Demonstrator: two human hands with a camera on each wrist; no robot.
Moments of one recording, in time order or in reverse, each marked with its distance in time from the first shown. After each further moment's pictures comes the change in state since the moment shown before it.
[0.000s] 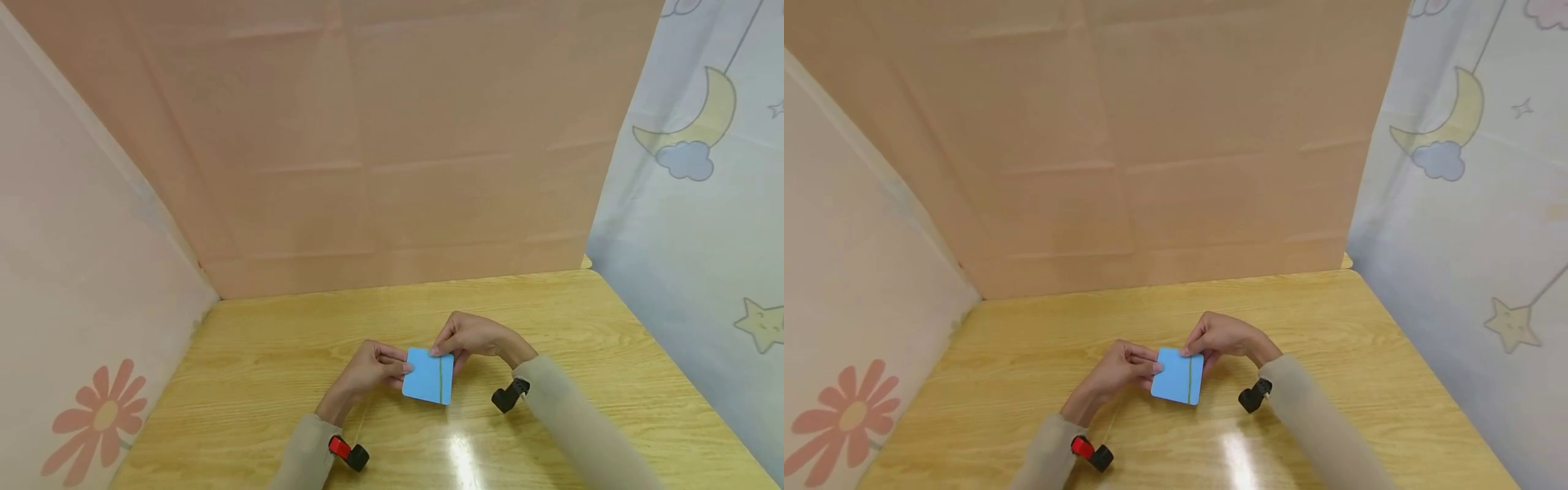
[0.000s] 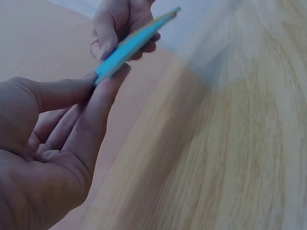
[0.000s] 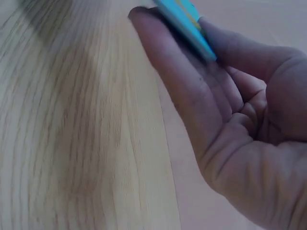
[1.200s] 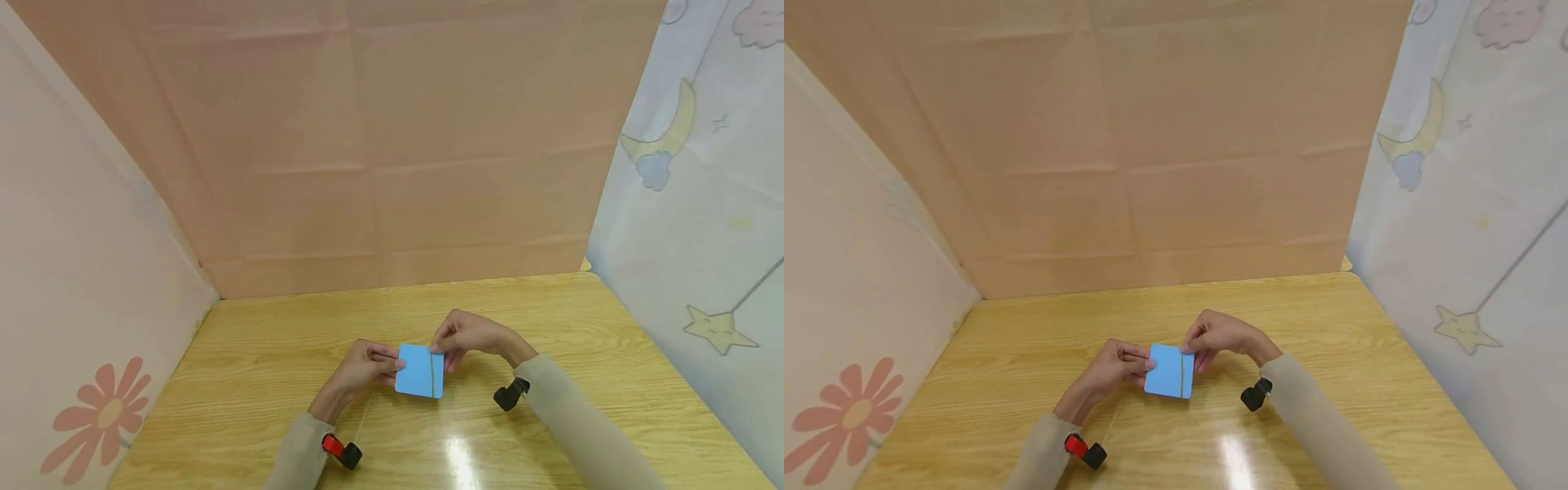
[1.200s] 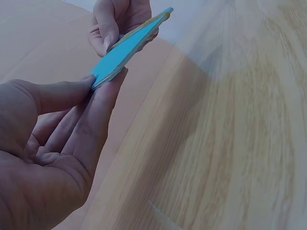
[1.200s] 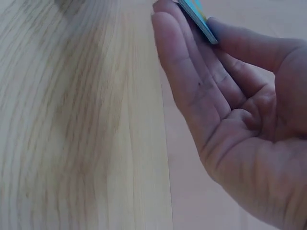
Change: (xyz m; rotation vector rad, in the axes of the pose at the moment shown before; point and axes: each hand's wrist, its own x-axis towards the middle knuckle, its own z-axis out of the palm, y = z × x) left_hand -0.006 0.000 -0.010 -0.032 0.050 -0.018; right_hand 0.002 -0.003 0.000 -0.071 0.000 -0.081
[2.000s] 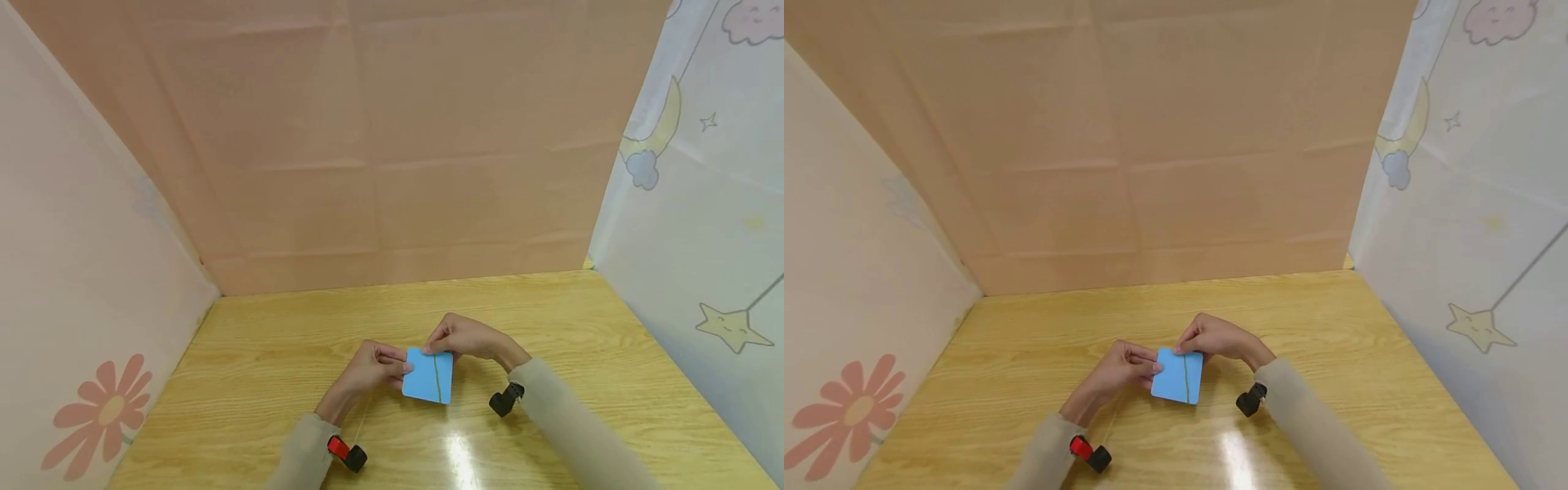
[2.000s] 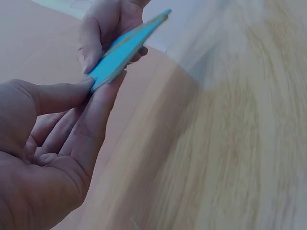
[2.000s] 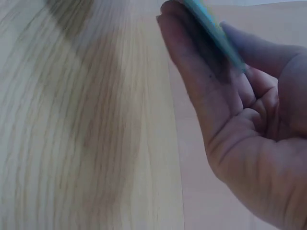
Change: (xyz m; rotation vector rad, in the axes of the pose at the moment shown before) left_hand 0.002 -0.003 0.011 0.059 -0.035 0.032; right_hand 0.008 0.003 0.013 -0.026 0.045 0.010
